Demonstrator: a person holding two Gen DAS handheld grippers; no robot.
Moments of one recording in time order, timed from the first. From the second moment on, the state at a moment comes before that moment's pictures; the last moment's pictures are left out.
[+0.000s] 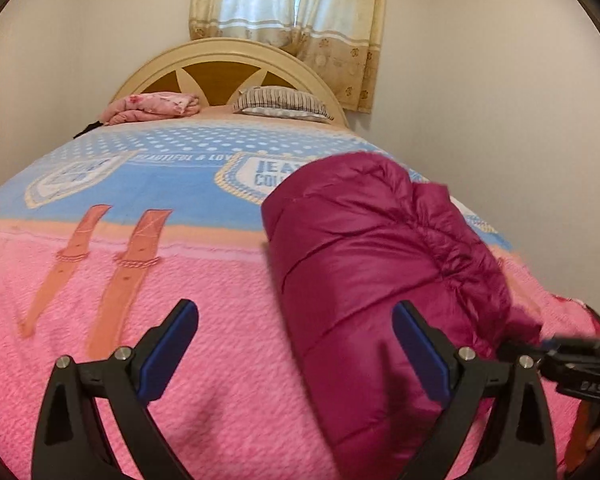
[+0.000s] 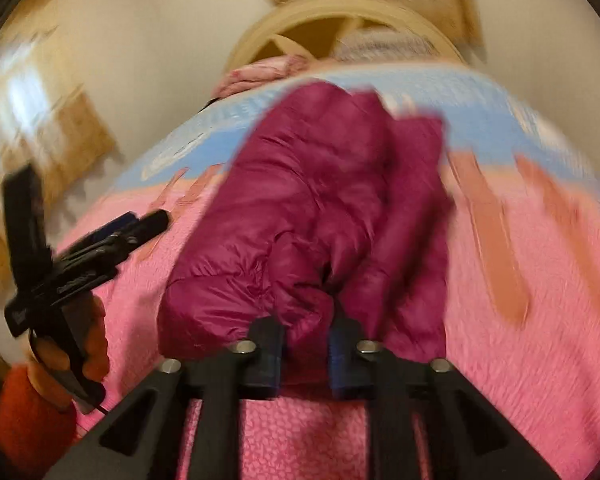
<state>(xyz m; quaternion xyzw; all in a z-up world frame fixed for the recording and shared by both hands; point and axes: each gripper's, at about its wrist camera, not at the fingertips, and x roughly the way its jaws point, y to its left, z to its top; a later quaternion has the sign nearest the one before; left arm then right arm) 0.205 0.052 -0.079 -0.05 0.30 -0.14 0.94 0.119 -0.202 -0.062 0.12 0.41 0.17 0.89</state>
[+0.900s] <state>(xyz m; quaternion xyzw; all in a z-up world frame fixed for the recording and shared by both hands) 0.217 -0.007 -0.129 -0.07 0.32 -0.17 0.93 0.264 -0.231 -0.031 0.09 0.36 0.17 0.91</state>
